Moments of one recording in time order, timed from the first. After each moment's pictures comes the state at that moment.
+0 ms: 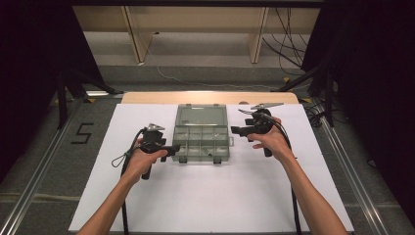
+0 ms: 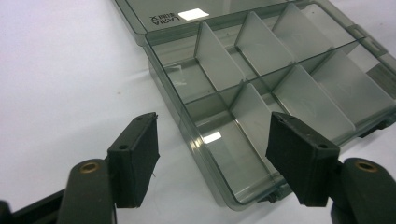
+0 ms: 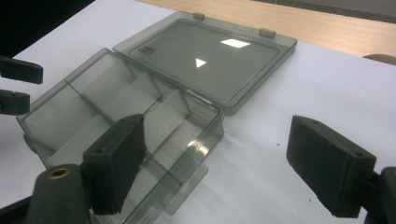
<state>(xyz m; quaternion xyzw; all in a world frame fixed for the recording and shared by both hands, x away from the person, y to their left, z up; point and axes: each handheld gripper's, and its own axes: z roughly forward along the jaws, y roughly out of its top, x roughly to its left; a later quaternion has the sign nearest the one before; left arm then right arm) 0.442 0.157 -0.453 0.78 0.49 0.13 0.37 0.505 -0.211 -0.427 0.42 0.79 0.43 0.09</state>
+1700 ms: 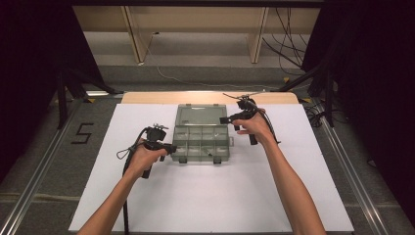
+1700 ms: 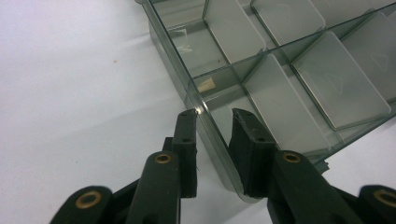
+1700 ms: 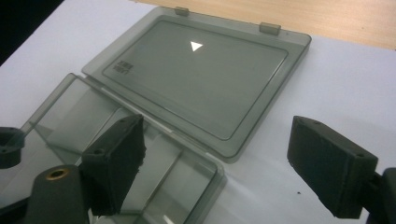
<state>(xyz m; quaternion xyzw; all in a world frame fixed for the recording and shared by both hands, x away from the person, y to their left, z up) 0.453 0.150 -0.460 0.79 0.51 0.09 0.32 0.563 -0.174 -0.437 0.48 0.79 0.39 0.05</state>
